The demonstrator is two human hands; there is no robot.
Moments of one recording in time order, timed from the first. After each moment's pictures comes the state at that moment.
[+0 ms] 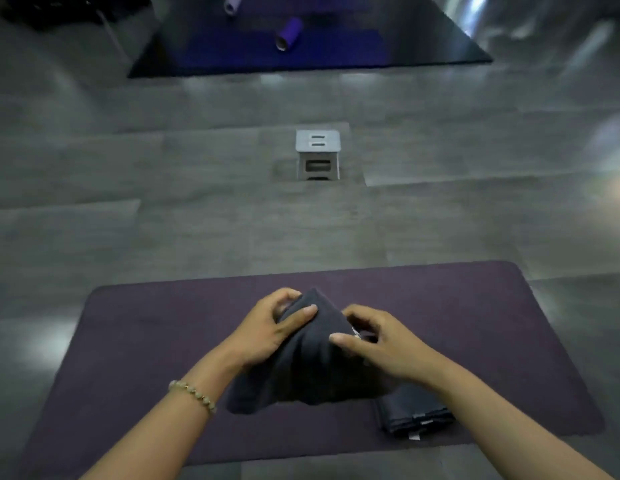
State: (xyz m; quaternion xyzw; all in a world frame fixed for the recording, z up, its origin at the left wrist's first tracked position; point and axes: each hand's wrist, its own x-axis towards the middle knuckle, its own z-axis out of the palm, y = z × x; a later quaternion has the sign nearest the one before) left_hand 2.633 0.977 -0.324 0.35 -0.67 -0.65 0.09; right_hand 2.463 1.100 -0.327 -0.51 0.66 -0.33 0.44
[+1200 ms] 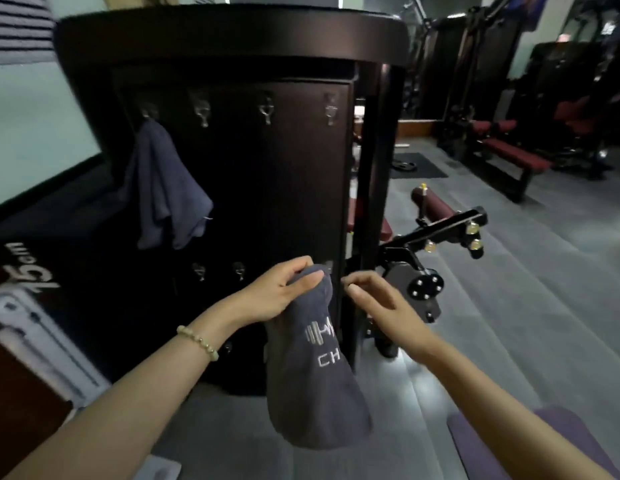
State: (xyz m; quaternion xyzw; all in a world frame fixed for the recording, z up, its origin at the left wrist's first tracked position) left_hand 3.499 1.494 0.110 0.72 -0.47 -0.20 0.46; right_hand 3.362 1.326 0.081 -0.77 0.04 -0.13 0.62
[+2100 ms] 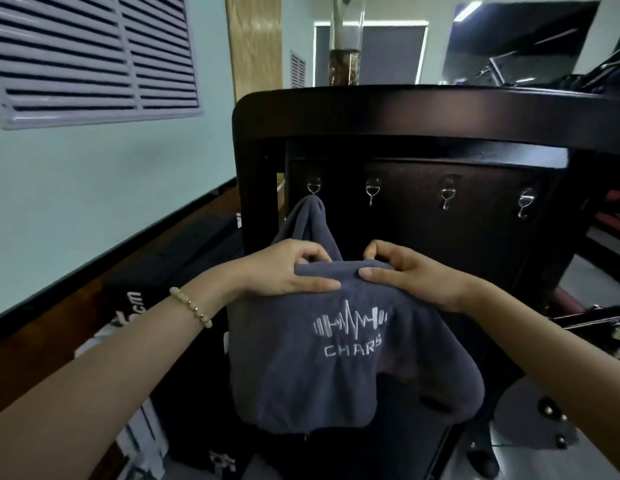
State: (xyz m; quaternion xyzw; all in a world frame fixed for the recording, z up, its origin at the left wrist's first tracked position) left_hand 3.750 1.694 0.240 0.81 -0.43 -0.16 0.36; right_hand 3.669 1.469 0.228 -0.82 -0.15 0.04 0.55
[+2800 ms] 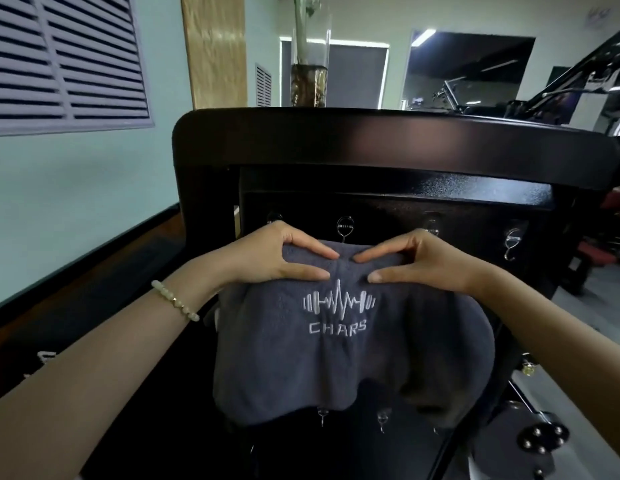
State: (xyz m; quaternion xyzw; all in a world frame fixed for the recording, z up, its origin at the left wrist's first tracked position) left_hand 3.857 1.625 0.280 0.78 -0.49 -0.11 0.37; right_hand 3.746 1.386 0.278 -0.89 -0.14 -0.05 0.44
